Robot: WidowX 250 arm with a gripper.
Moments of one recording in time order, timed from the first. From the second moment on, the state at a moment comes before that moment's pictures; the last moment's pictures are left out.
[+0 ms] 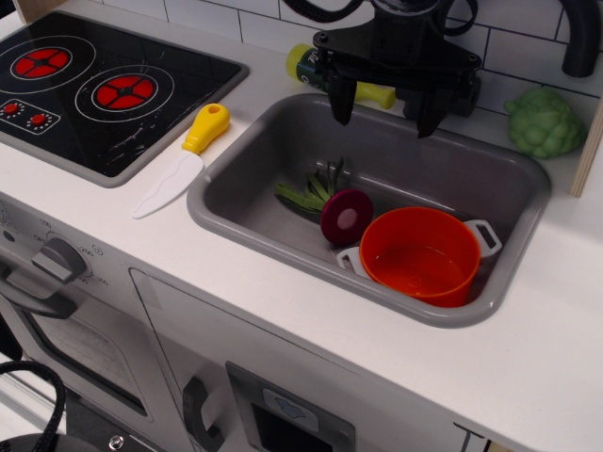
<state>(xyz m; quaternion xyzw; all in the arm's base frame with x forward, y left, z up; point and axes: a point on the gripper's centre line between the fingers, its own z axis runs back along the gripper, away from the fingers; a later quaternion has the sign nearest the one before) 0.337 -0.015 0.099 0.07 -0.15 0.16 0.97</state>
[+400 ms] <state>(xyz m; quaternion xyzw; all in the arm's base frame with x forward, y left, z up) 0.334 -0.014 0.087 0.07 -0.13 0.17 0.97</state>
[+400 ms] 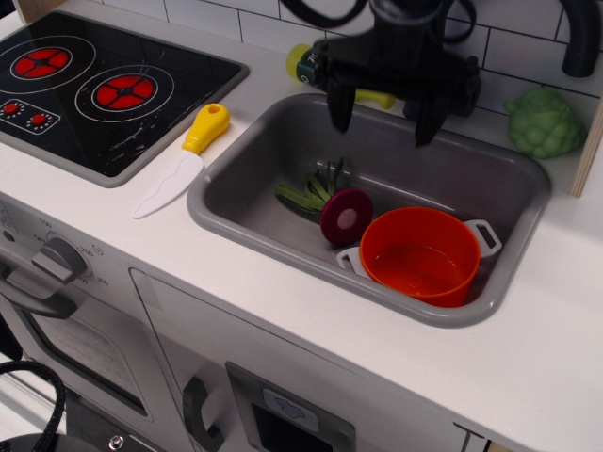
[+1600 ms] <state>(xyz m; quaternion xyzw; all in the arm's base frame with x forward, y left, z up) 0.349 0.056 0.019 0.03 -0.07 0.35 0.93</state>
